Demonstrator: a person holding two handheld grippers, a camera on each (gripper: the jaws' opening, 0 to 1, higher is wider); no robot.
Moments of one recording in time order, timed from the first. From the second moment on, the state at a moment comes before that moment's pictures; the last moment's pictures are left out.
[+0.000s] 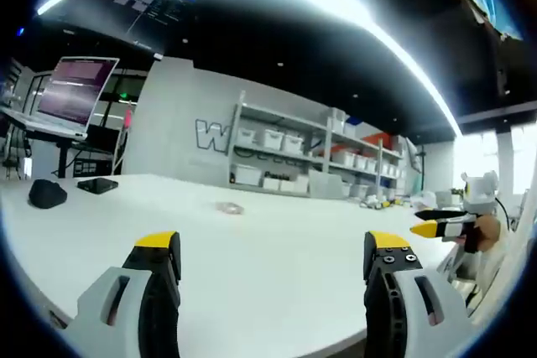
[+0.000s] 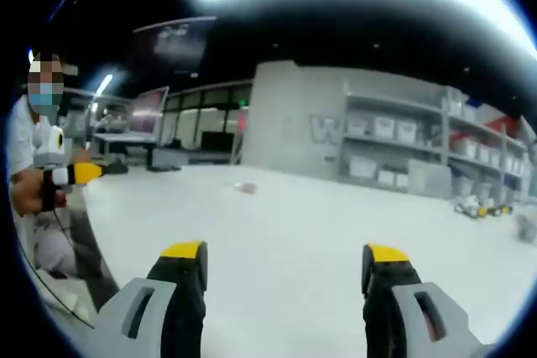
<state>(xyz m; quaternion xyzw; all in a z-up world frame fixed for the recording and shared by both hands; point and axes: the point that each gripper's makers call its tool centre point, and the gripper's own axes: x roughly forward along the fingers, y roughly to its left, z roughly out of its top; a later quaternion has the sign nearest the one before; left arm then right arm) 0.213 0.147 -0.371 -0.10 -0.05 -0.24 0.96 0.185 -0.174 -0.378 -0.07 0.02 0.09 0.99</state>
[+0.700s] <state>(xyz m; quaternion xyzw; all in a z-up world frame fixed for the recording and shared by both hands) 0.212 0.148 -0.373 -0.10 -0.04 -0.24 0.97 0.186 -0.170 -0.380 -0.07 0.03 0.09 0.99</state>
